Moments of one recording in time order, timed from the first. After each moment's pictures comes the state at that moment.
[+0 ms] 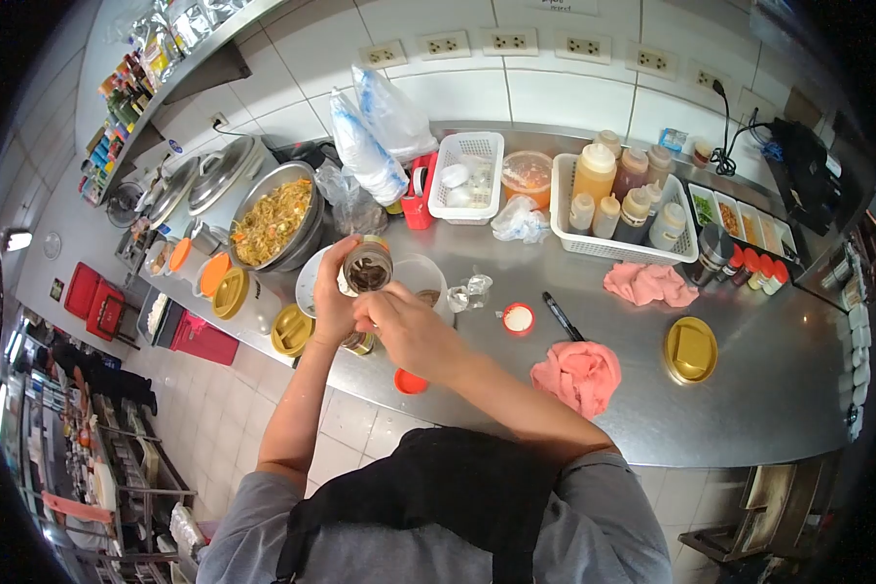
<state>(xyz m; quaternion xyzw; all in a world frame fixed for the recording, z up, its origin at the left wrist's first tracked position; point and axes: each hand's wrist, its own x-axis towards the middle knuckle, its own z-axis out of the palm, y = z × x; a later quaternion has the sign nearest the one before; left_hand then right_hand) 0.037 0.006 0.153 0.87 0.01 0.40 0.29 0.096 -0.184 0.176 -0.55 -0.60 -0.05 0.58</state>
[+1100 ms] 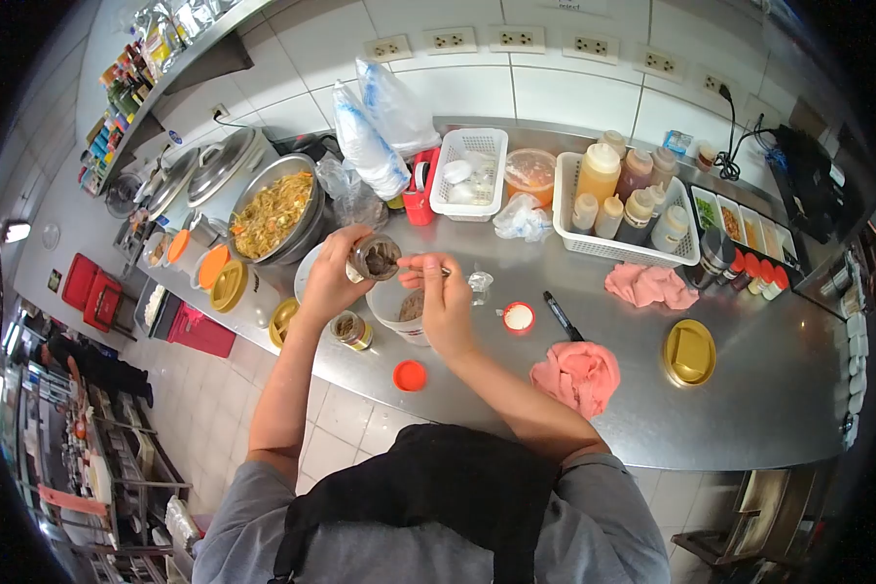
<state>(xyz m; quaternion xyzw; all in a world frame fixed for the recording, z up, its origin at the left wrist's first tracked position) 0.043 0.021 0.186 0.94 -0.02 0.29 0.18 0.117 -0.158 0.131 -0.48 -0.29 0.08 0.82</state>
